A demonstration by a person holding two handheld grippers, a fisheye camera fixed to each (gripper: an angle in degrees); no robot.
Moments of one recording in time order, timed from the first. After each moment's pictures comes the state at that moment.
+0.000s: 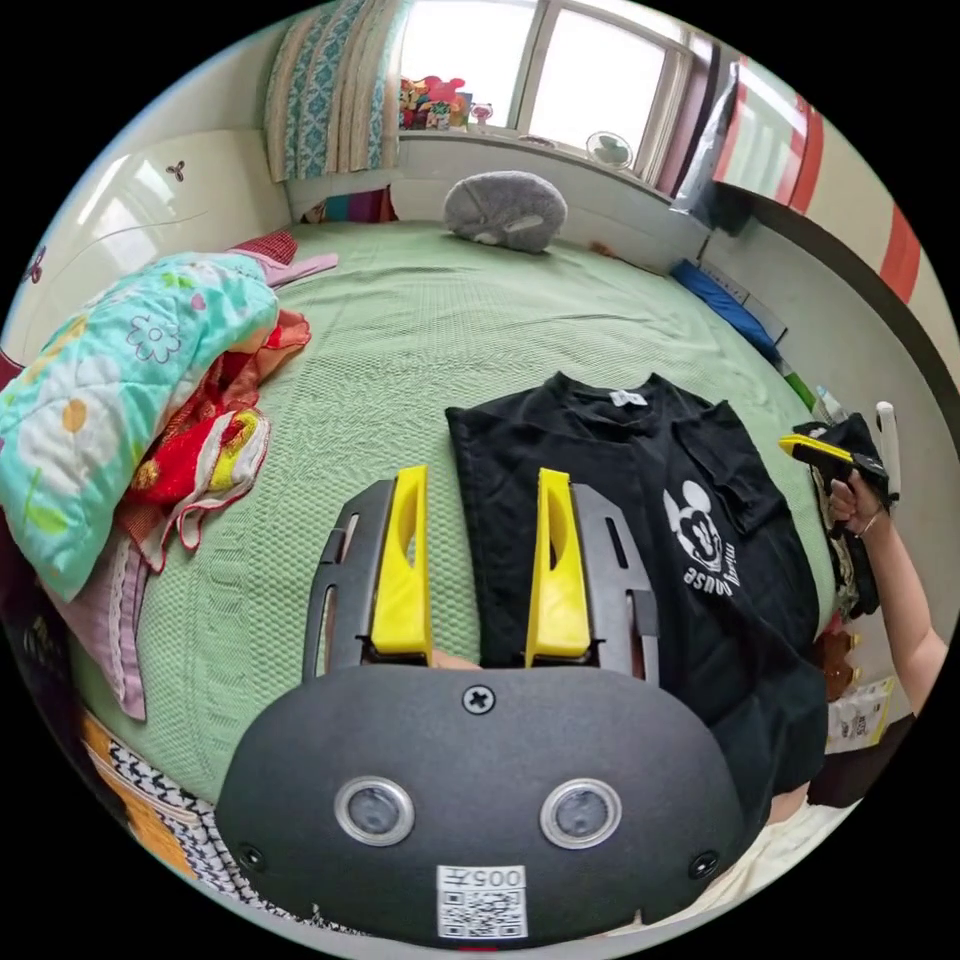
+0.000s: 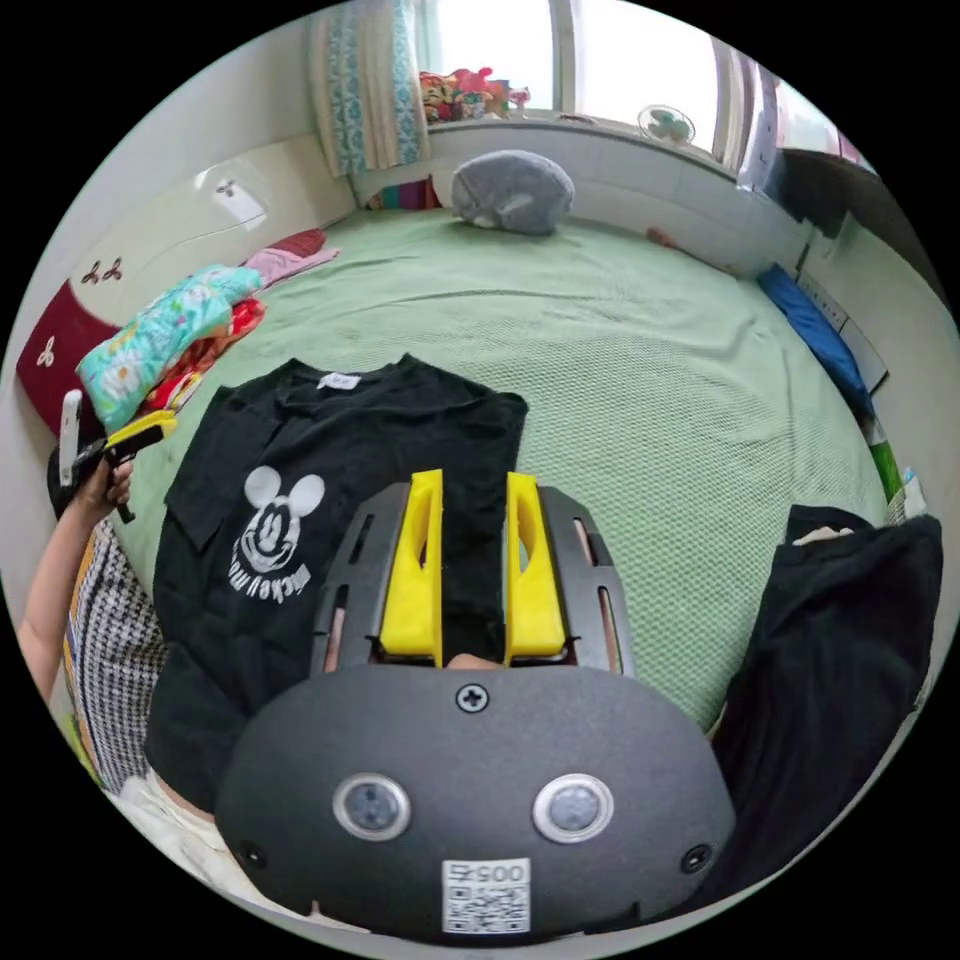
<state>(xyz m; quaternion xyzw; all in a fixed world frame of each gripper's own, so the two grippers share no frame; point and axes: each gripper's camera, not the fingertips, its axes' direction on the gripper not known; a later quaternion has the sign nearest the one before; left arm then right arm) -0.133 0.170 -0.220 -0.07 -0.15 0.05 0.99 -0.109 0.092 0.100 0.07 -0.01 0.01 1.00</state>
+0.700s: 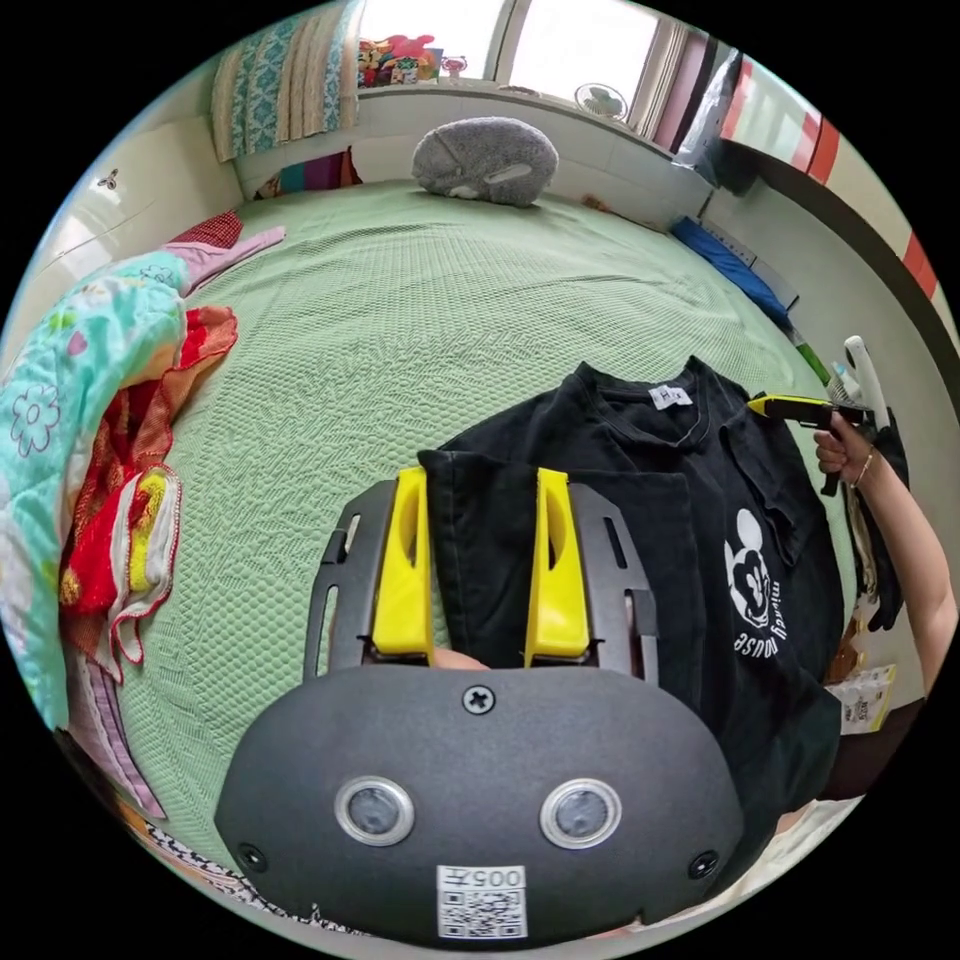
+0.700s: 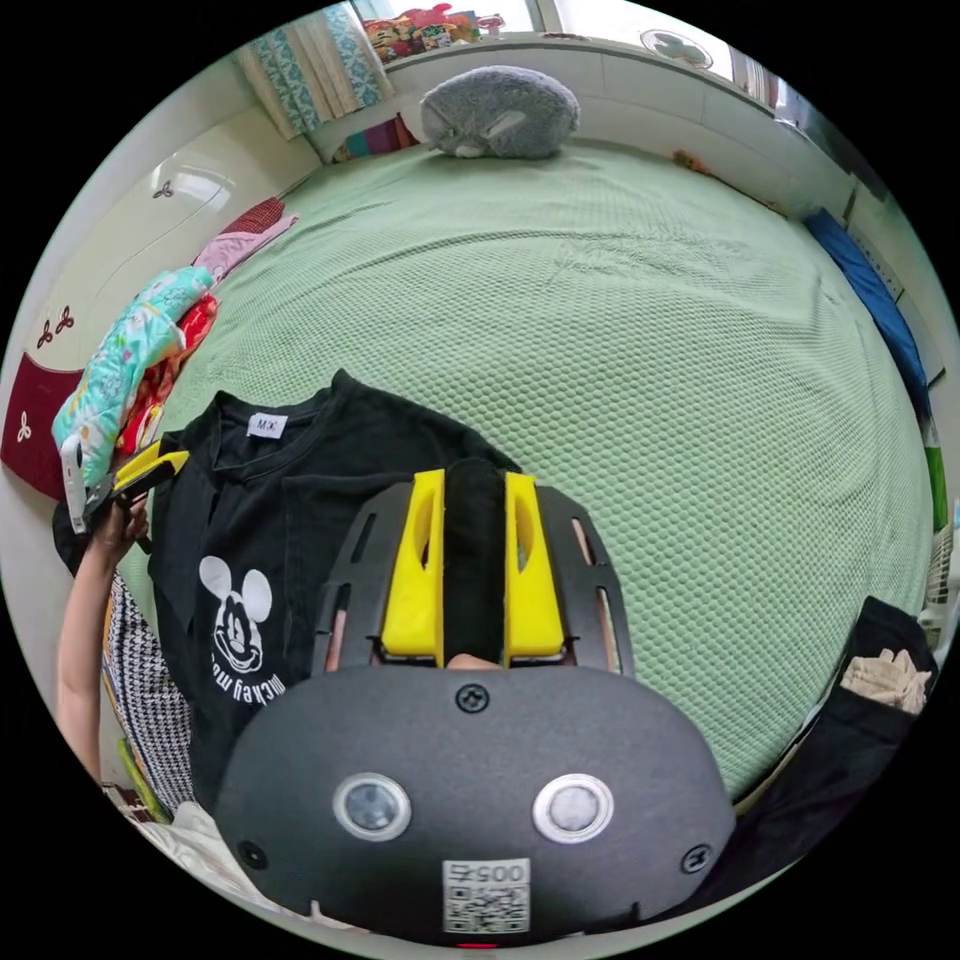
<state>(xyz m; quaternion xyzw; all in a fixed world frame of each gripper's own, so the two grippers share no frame) -0.157 0.103 -0.092 -0.13 -0.14 0.08 0.98 -0.073 -0.051 0.159 -0.01 -0.05 0.02 1.00</state>
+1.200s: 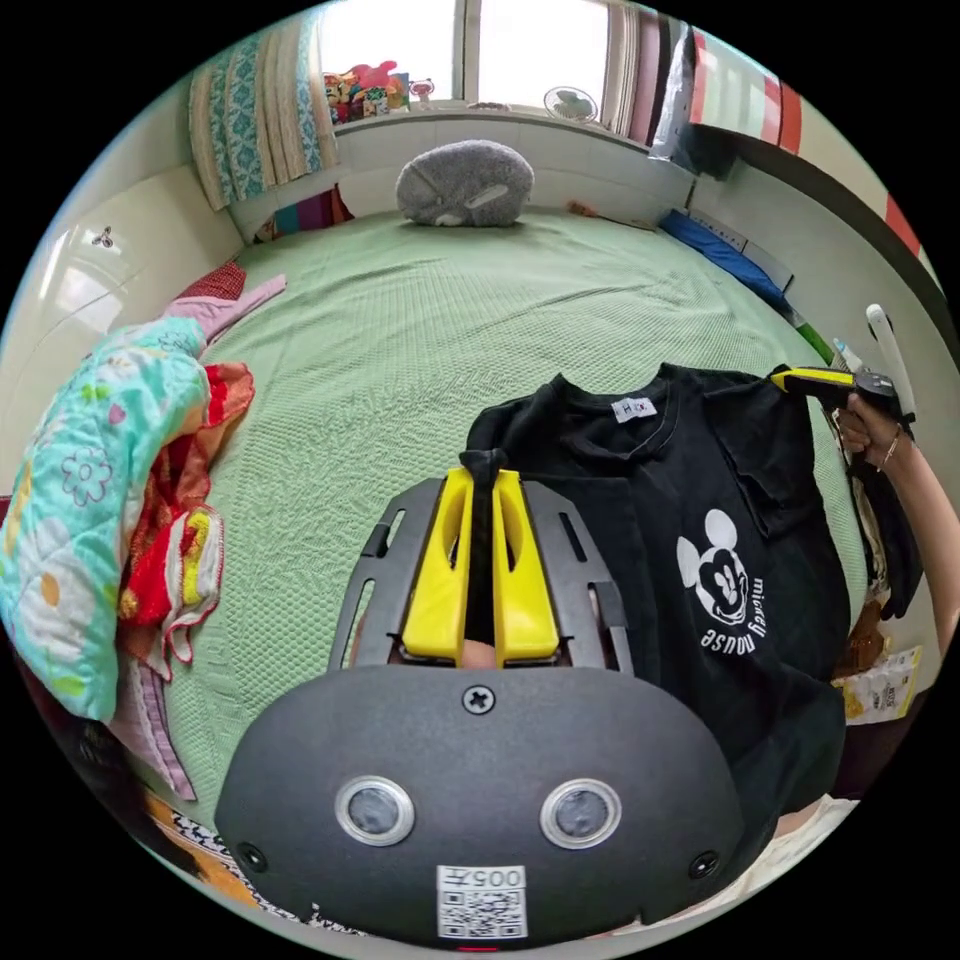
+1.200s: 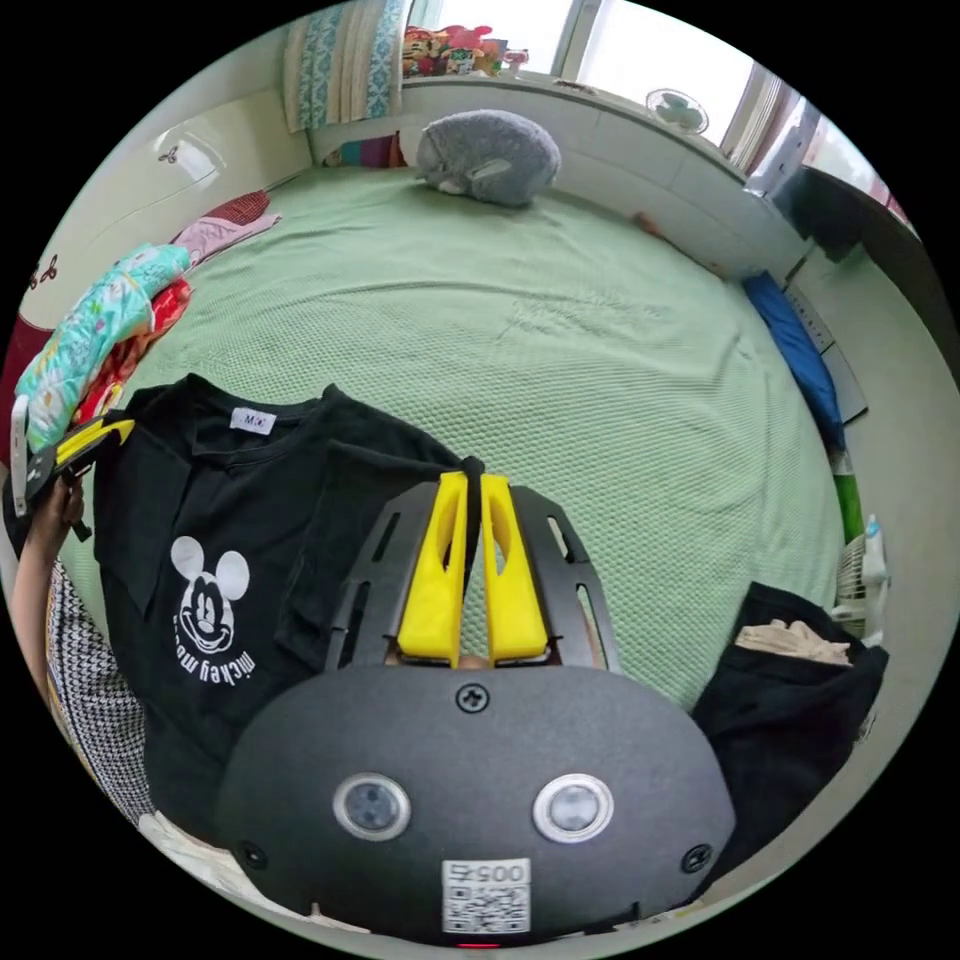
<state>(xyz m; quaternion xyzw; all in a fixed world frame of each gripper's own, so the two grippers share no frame) -0.087 0.073 -0.089 -0.11 -0.18 0.14 0.97 -0.098 -0.074 0.088 0.03 0.08 -0.01 1.00</state>
